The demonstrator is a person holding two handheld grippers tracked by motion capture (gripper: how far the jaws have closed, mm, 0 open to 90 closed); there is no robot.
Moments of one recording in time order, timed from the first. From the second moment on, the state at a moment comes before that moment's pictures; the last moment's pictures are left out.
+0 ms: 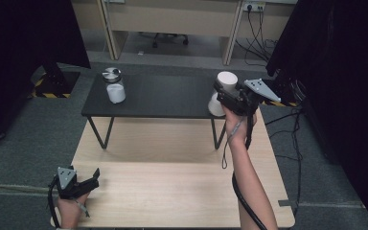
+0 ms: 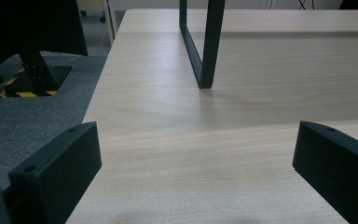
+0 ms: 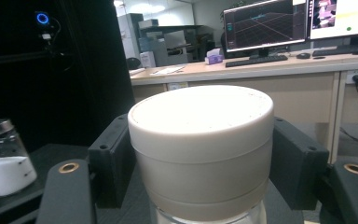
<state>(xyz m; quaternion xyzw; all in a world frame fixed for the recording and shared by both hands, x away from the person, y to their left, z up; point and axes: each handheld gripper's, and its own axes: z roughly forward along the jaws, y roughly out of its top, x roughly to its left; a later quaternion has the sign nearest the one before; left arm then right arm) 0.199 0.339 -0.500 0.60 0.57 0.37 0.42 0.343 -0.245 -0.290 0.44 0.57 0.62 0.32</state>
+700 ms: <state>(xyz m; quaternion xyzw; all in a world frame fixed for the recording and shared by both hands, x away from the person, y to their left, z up) 0.200 0.338 -0.500 0.60 0.57 0.37 0.42 0.377 -0.242 -0.290 0.43 0.58 0.61 0.32</state>
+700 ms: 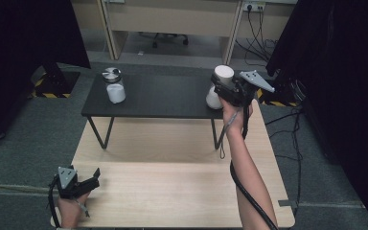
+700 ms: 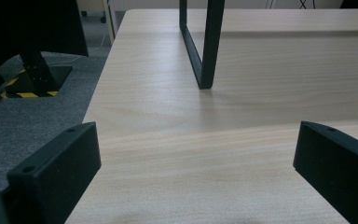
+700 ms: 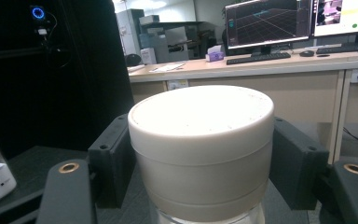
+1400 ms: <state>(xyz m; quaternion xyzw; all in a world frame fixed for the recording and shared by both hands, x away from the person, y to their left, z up) 0.202 0.336 -0.500 0.60 0.57 0.37 0.42 0.392 -0.239 -0.294 0.42 0.59 0.60 0.33</state>
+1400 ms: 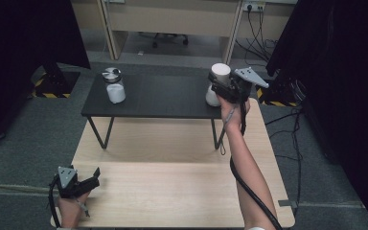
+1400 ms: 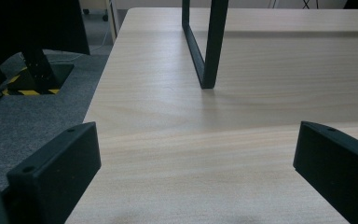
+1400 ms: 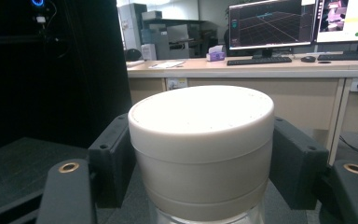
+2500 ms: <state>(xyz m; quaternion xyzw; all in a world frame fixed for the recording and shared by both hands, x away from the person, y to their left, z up) 0.204 0.333 -0.498 0.60 0.58 0.37 0.41 0.378 -0.222 -0.304 0.42 0.58 0.58 0.38</state>
